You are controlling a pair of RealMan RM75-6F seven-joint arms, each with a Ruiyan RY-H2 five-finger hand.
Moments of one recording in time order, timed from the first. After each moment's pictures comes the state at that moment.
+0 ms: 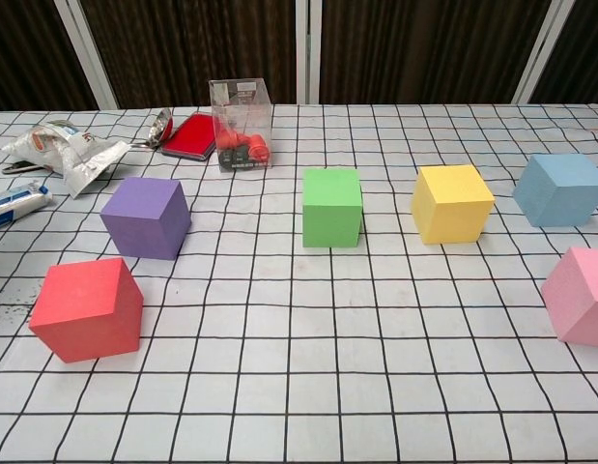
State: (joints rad) left arm -0.35 -1.14 -0.08 -1.69 1.44 1.15 -0.04; right arm 0.14 -0.94 0.13 -1.78 -1.50 1.45 -0.03
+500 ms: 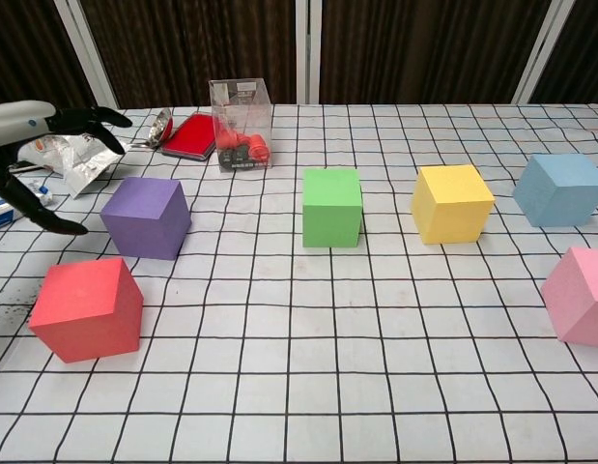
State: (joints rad) left arm -0.52 -1.39 -0.12 -1.56 1.34 0.99 0.04; right arm 0.16 -0.96 0.14 -1.79 -1.44 1.43 -0.02
